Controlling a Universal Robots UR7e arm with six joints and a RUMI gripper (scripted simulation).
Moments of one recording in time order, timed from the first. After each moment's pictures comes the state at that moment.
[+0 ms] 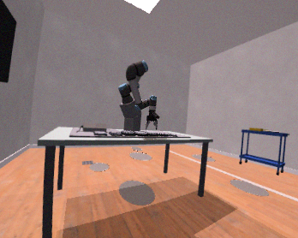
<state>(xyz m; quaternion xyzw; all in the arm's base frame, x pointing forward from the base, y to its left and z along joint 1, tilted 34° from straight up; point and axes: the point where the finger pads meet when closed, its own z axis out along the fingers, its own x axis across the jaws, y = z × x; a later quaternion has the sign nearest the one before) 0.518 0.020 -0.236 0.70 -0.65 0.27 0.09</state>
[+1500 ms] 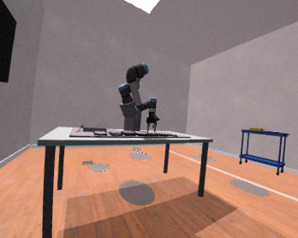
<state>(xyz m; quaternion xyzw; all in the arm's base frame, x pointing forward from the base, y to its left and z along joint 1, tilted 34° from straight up) 0.524 0.009 -0.254 0.70 -0.65 0.27 0.09</state>
